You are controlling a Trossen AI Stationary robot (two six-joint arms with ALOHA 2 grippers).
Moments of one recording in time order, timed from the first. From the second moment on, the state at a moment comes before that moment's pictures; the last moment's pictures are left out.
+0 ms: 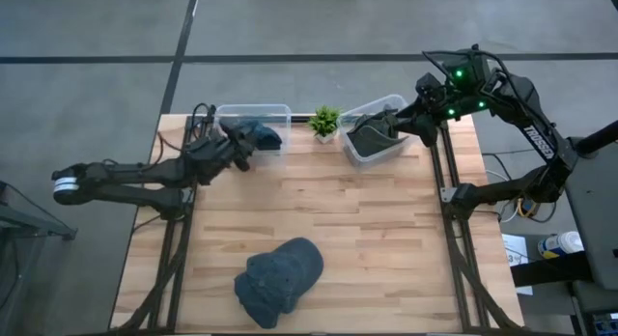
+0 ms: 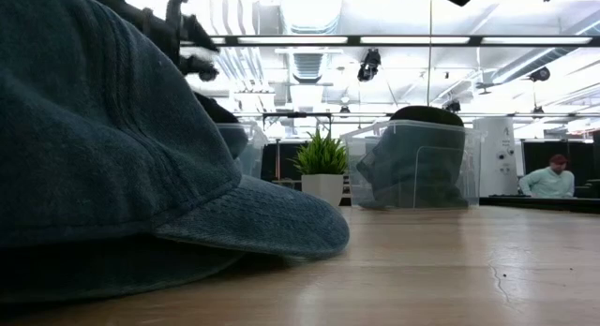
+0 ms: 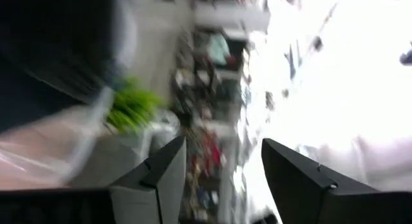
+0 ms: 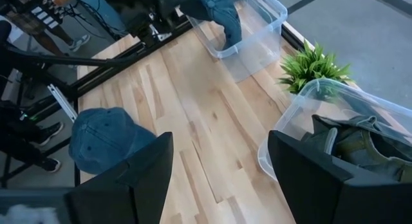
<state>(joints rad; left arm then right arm) 0.23 0.87 0.50 0.40 -0.61 -1.72 -0.64 1.21 1.71 -1.21 -0.44 0.12</state>
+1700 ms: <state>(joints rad) -0.23 1.25 1.41 -1.26 0.14 -1.75 -0.63 1.20 1.68 -1.28 -0.45 0.10</state>
